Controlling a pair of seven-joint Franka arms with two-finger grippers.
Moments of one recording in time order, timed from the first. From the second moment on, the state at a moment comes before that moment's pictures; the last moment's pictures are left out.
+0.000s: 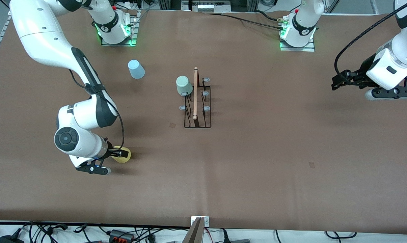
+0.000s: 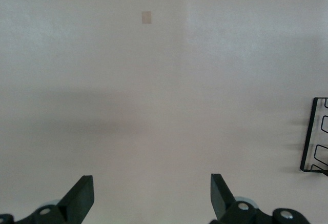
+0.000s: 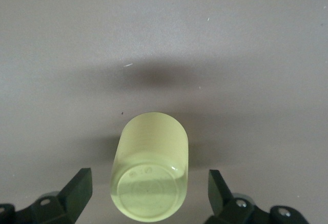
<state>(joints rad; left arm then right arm) 0.14 -0.01 -0.21 -1.70 -0.04 1.61 -0.14 0.02 0.80 0.23 -1.37 -0.19 2.10 0.43</state>
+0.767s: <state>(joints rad) 0.15 -0.01 -0.21 -1.70 -0.04 1.61 -0.14 0.01 0.82 0.23 -1.36 -0.19 2.10 0.37</state>
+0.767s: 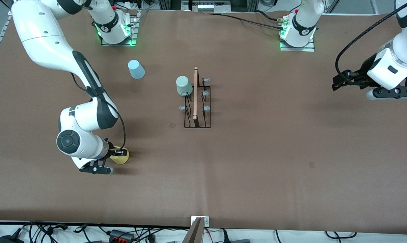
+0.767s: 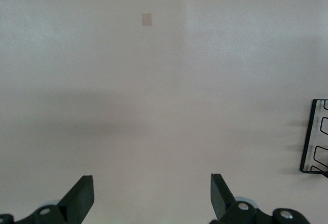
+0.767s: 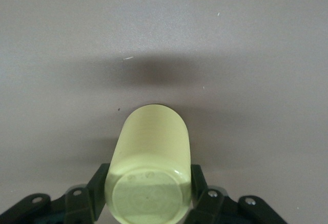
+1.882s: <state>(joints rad) 0.16 -0.01 -0.21 -1.70 -0.04 1.61 -0.14 0.11 0.60 0.67 -1.35 -0.19 1.79 0.70</state>
